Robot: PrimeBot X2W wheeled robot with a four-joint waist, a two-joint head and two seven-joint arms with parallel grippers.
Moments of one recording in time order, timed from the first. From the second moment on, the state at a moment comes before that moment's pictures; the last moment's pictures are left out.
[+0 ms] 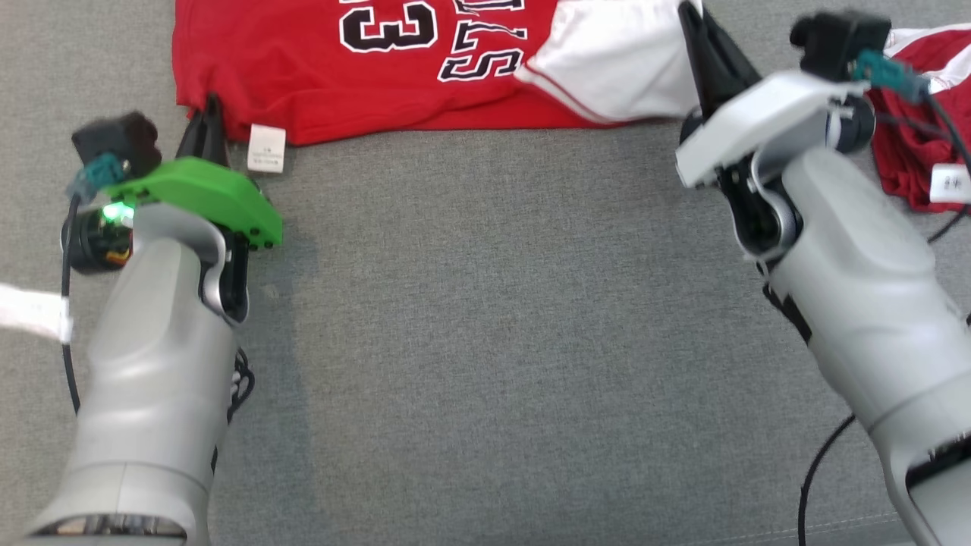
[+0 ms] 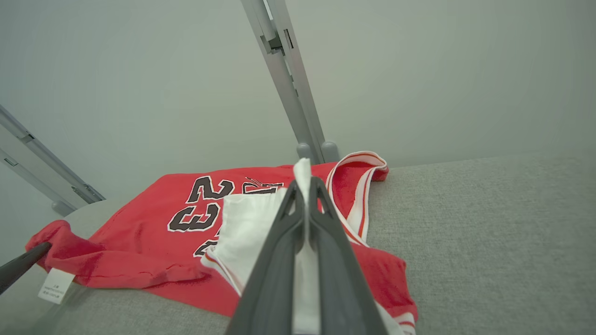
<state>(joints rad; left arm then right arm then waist) -0.93 0.11 -0.16 1.05 -0.45 -0.06 -0.26 -1.00 -0.21 0.53 0.82 0.78 0.13 -0.26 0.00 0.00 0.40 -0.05</state>
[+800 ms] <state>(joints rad) -0.10 0.08 0.00 0.36 -0.36 -0.05 -0.18 0.03 -0.24 0.15 0.00 0.52 0.13 -0.21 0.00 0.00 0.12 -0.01</state>
